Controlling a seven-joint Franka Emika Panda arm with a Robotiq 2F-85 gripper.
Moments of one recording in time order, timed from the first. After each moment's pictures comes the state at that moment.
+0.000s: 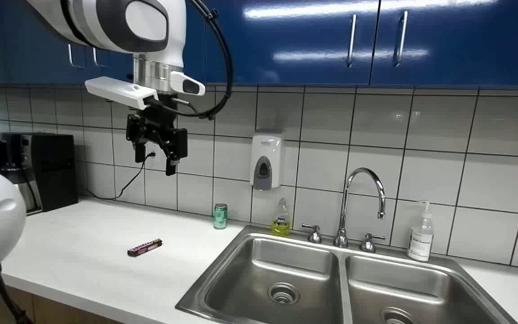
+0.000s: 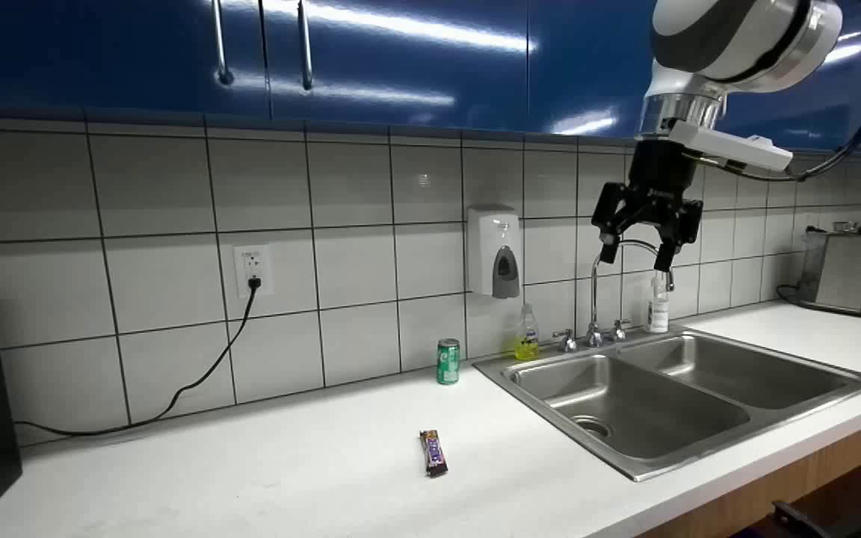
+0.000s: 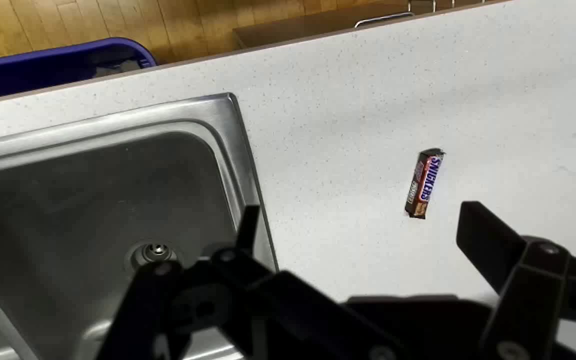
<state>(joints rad) 0.01 -0.80 -0.10 -2.70 0.12 2.03 -0.01</state>
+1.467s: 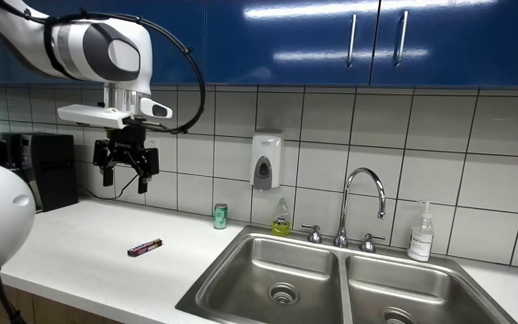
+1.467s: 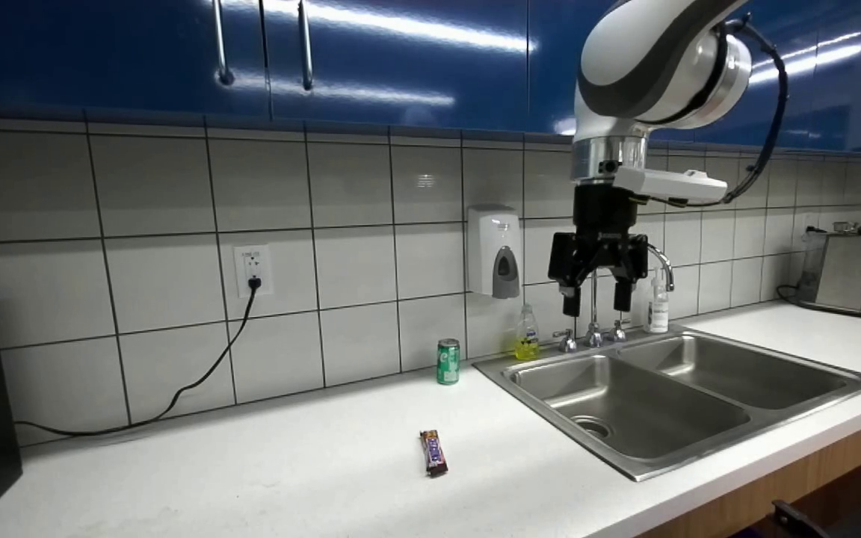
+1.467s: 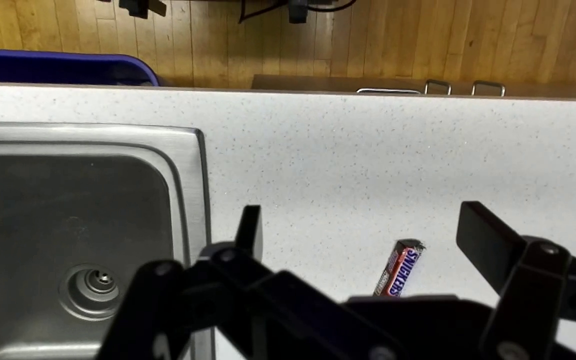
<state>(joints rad) 0.11 -0.64 0.08 -2.69 0.13 2.07 0.00</state>
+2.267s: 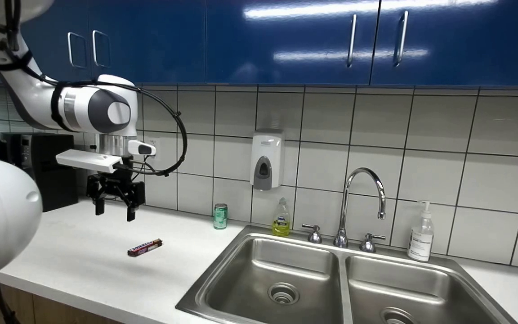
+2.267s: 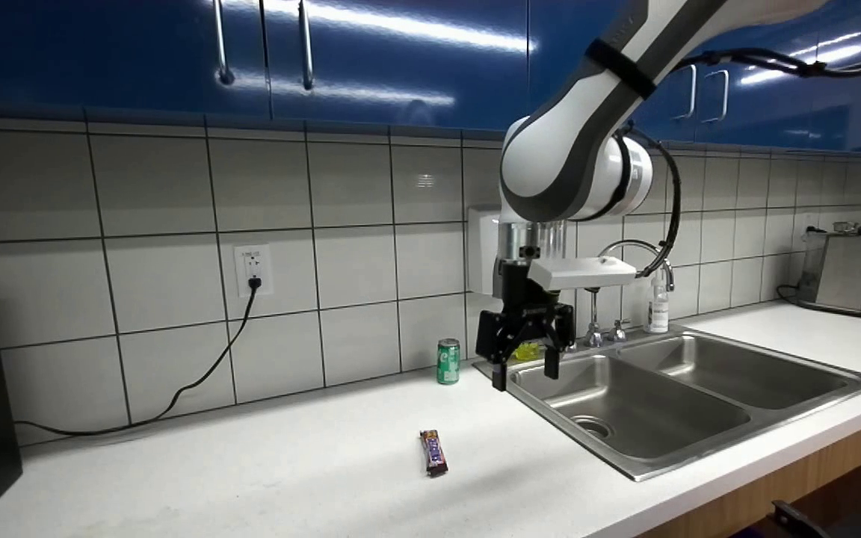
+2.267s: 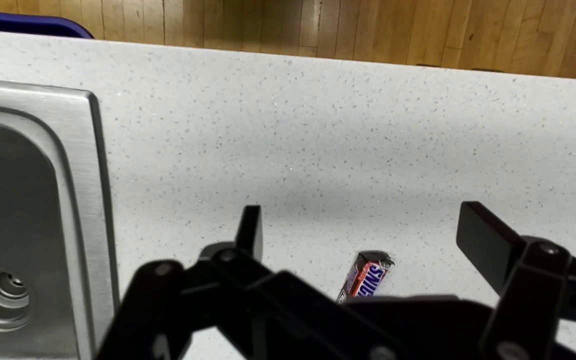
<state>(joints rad) 0.19 -0.25 0.19 -2.65 0.15 2.41 0.11</state>
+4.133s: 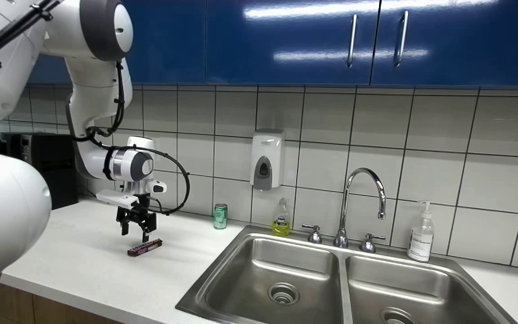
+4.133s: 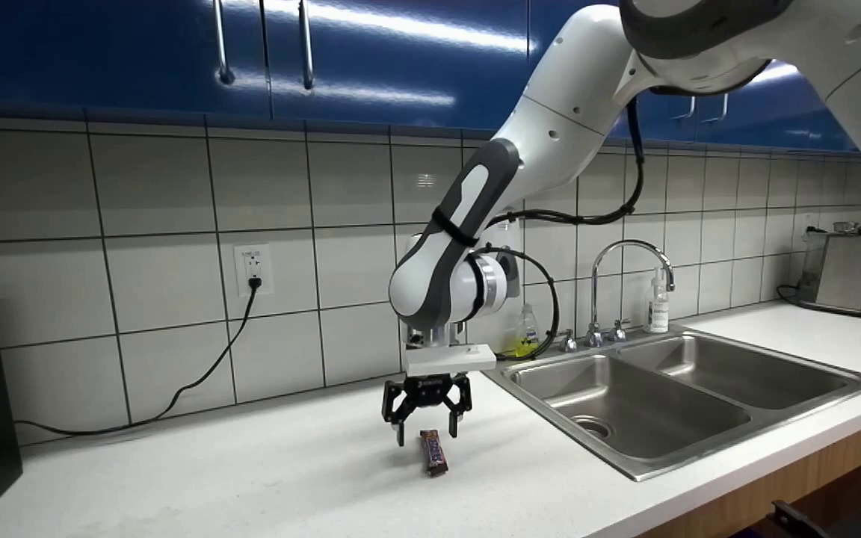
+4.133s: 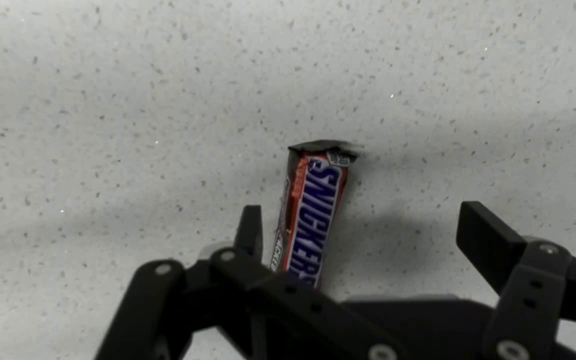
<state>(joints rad) 0.32 0.52 0.09 -2.05 0.05 2.56 0.37</state>
